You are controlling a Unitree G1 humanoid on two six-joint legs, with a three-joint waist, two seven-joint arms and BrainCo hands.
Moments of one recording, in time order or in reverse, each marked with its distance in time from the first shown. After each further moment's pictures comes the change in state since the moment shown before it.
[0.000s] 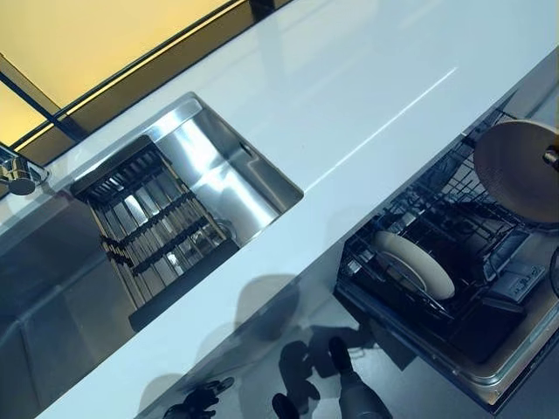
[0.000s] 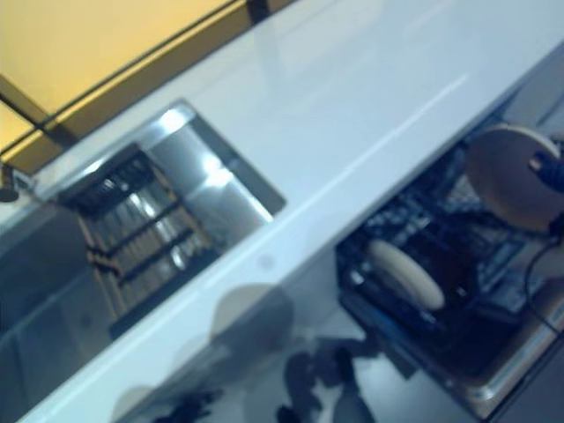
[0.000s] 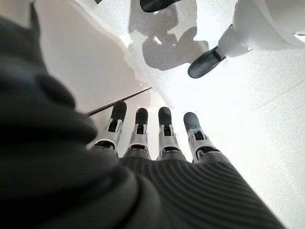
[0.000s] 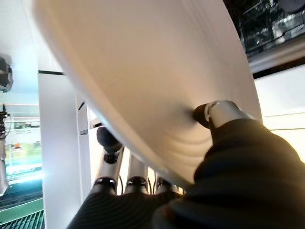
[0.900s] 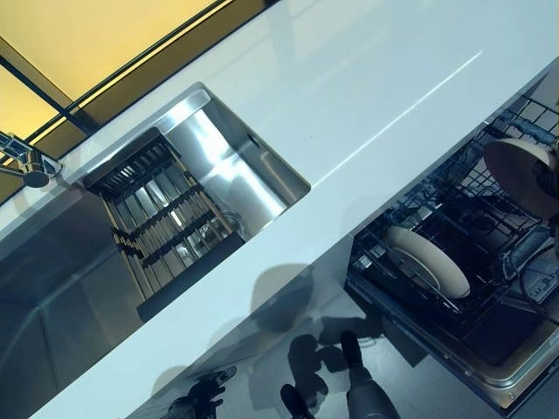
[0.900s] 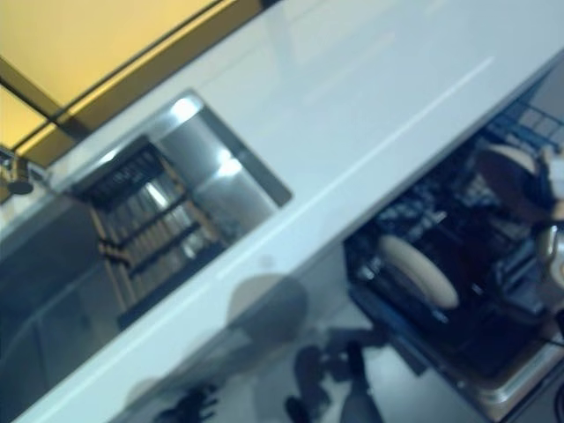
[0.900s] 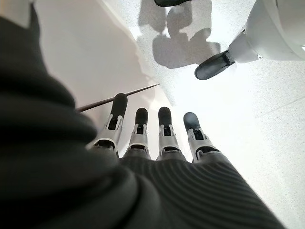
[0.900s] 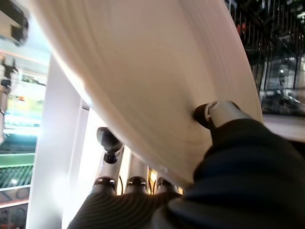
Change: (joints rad) left arm -0.002 -0.005 -0.002 -0.045 -0.073 0.007 0.007; right arm -0.050 0.143 0.173 0.182 -0.265 0.141 -0.273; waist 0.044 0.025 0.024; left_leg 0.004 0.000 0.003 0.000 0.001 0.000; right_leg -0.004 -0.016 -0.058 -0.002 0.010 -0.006
